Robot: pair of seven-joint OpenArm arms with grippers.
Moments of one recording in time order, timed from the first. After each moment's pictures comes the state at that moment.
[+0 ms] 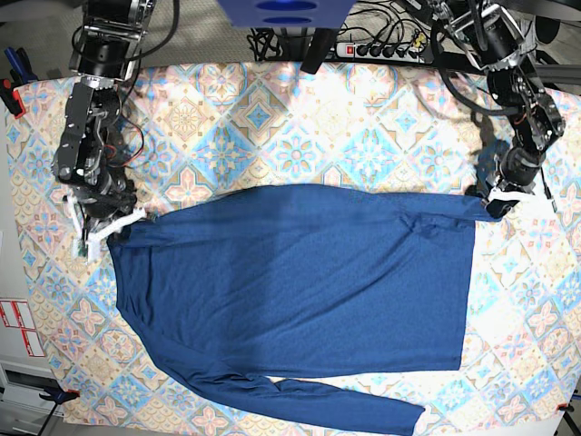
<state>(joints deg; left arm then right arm) 3.5 -10.3 -39.0 79.0 -37.0 -16.9 42.4 -0.9 10.6 18.1 82.9 16.3 10.5 -40.2</state>
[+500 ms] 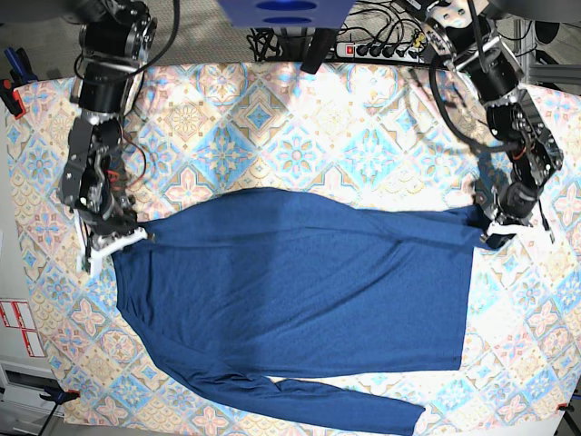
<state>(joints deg) -6.9 -10.2 -39.0 72.0 -32.0 -16.8 41.7 9.9 10.9 18.1 67.5 16.1 10.2 -37.6</state>
